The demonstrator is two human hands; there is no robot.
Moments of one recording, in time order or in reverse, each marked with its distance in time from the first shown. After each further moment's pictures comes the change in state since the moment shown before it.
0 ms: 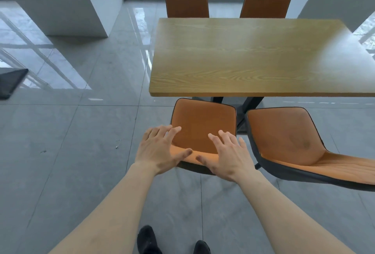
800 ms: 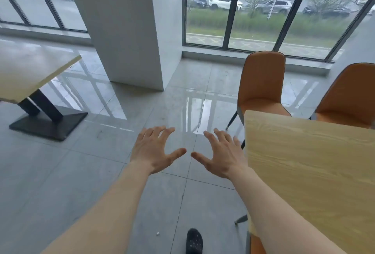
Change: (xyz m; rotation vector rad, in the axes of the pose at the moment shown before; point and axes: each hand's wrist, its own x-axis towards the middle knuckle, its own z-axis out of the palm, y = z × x) left_hand 0.277 -0.448 -0.287 -0.013 0.199 -0.211; right_hand 0.447 -0.406 -0.209 -0.045 0.161 -0.248
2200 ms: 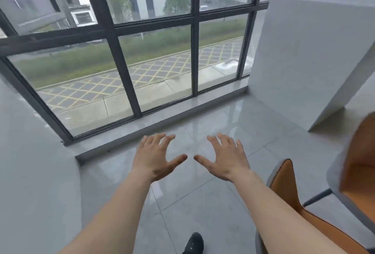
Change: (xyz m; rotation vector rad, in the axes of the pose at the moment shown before) left_hand 1.288 0.165 -0.040 0.041 -0.075 0.730; right_hand 0.997 0.421 -0.329 0.156 0.273 0.728
